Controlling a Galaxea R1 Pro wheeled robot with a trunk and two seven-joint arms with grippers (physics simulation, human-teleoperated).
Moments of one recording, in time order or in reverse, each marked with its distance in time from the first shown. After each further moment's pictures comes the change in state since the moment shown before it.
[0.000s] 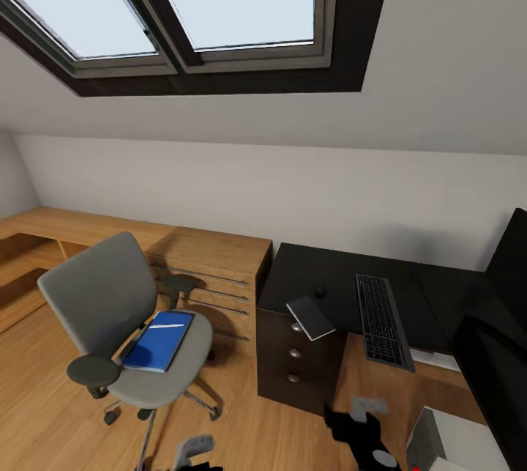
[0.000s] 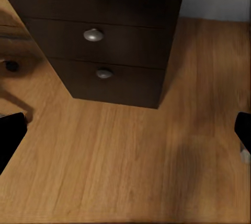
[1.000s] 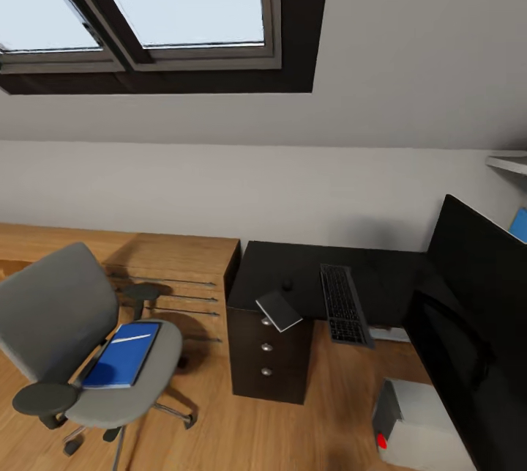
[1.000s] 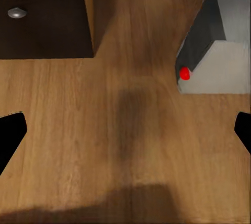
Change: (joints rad) left arm 0.000 0.016 -0.005 0.420 -0.003 -0.524 0.002; right arm 0.009 0.081 0.030 0.490 0.009 -0.359 0.029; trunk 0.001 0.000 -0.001
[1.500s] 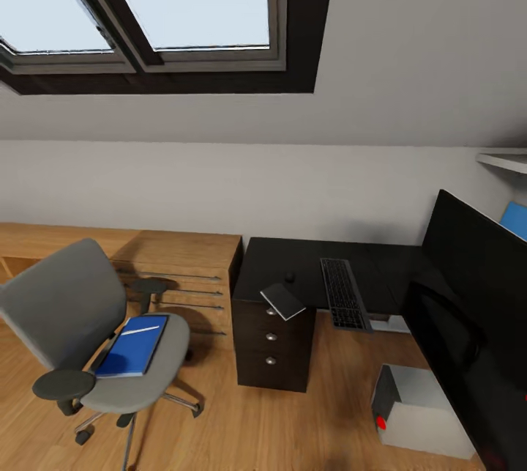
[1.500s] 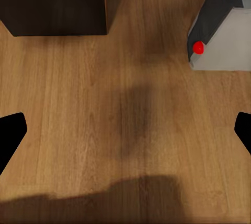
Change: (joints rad) left arm 0.000 0.000 0.001 0.003 0.000 -0.006 0.000; right arm 0.000 0.042 0.024 0.053 0.002 -0.020 0.000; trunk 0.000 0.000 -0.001
